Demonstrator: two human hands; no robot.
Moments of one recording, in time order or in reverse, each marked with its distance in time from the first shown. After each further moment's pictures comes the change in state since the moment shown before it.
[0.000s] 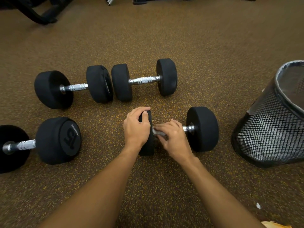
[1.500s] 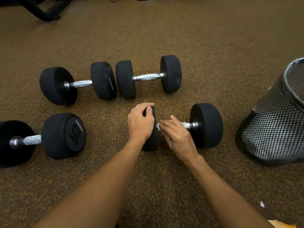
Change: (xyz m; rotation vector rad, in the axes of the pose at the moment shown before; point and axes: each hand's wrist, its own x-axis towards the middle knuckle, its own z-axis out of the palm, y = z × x) left_hand 0.008 -0.001 0.003 0.003 -0.017 -0.031; right_hand -0.010 0.020 0.014 -0.031 0.148 -0.266
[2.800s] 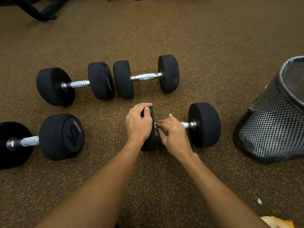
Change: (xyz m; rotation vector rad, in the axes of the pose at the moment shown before) left_hand -0.003 -0.002 0.000 -0.012 0.012 0.015; right_hand 0.024 -0.025 -0.004 0.069 -0.075 0.298
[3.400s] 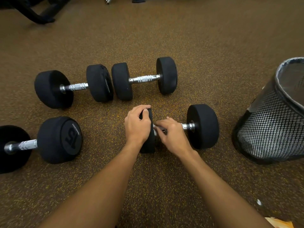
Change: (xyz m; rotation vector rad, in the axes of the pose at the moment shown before) left_hand 0.001 -0.001 0.001 -0.006 0.000 -0.004; right_hand 0.012 -0.002 -0.009 0.018 -0.108 0.071
